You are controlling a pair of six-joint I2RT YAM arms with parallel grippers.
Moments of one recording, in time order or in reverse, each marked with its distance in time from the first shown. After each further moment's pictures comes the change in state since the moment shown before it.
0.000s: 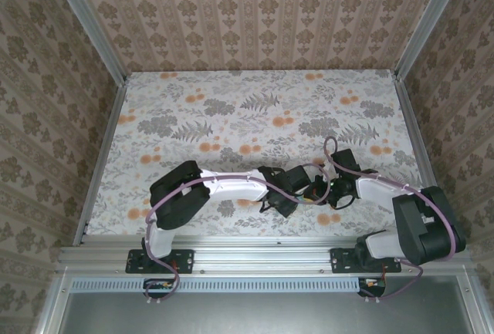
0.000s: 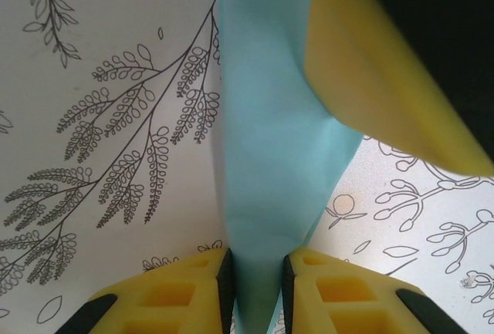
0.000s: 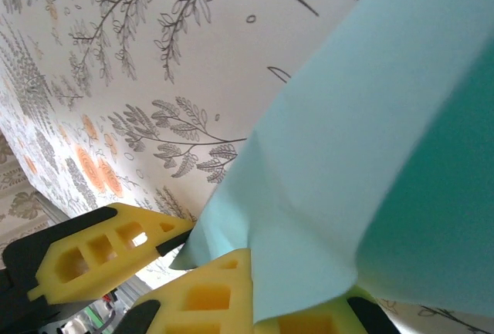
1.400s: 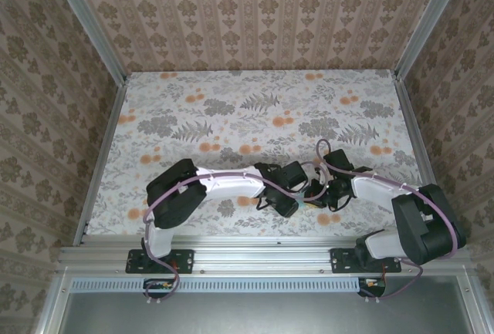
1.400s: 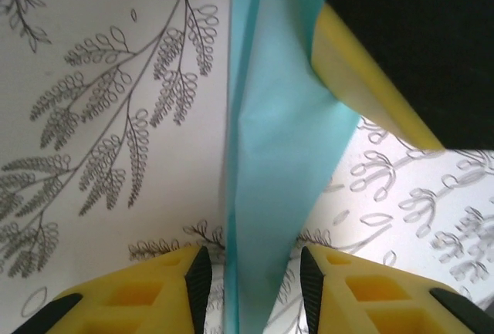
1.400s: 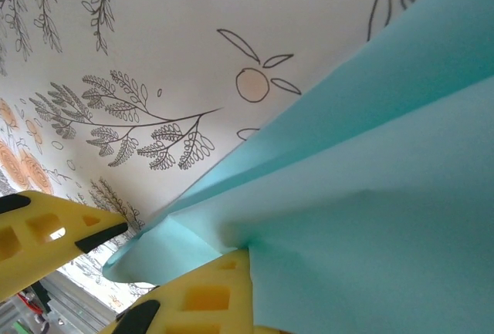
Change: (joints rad) left arm 0.035 -0.042 -0.021 -0.011 0.132 0.038; right arm 0.089 0.015 0.041 -0.107 0.158 -0.043
